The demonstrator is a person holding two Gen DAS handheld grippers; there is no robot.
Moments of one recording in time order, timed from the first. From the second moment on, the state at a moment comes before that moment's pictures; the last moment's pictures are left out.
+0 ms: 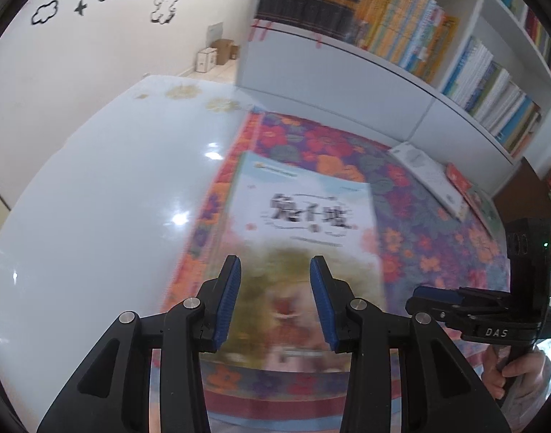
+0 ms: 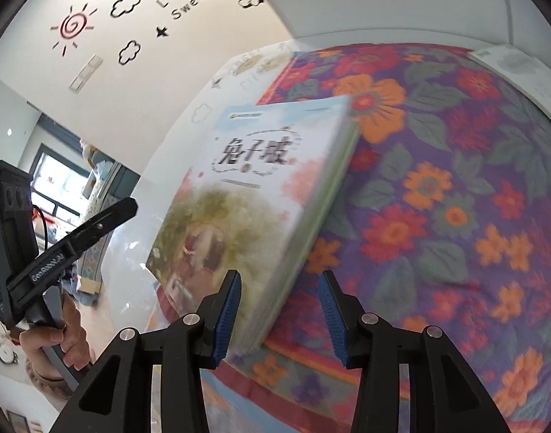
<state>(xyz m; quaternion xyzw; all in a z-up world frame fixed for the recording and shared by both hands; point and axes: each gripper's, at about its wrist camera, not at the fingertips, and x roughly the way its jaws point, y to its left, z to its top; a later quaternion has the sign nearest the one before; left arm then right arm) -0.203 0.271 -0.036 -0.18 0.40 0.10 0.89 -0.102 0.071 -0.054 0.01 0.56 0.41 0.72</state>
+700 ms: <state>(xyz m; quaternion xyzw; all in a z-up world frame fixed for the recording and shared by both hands) -0.062 0.062 -0.098 -0.19 0.44 -0.02 0.88 0.021 -0.209 -0.071 0.20 0.54 0.29 0.76</state>
